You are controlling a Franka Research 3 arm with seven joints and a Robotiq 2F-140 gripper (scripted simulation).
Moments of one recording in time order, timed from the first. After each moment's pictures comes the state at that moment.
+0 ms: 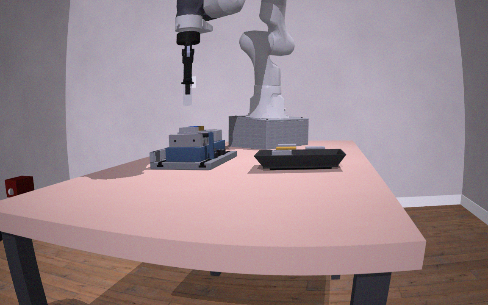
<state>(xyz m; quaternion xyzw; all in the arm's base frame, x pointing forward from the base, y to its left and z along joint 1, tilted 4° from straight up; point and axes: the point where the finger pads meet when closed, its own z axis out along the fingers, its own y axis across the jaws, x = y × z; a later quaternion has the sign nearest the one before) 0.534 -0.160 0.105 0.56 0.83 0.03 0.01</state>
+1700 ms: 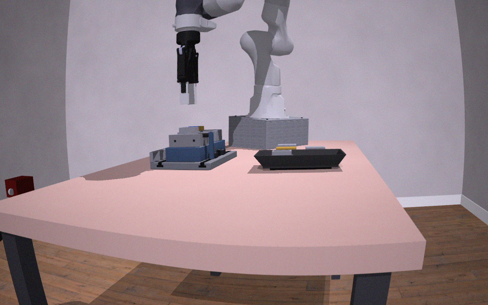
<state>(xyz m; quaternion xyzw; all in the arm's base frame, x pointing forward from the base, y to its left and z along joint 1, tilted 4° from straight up) 0.542 -0.154 0.106 0.70 0.71 0.04 0.00</state>
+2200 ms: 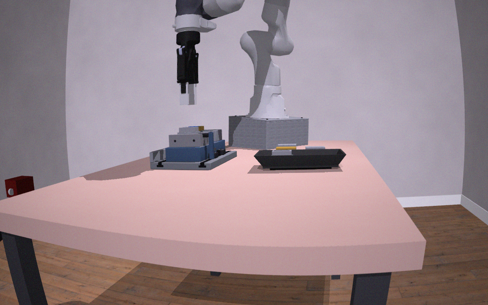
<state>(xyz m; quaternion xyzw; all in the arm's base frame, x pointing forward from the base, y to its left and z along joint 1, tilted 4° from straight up) 0.542 -0.154 0.104 0.71 0.71 0.04 0.00</state>
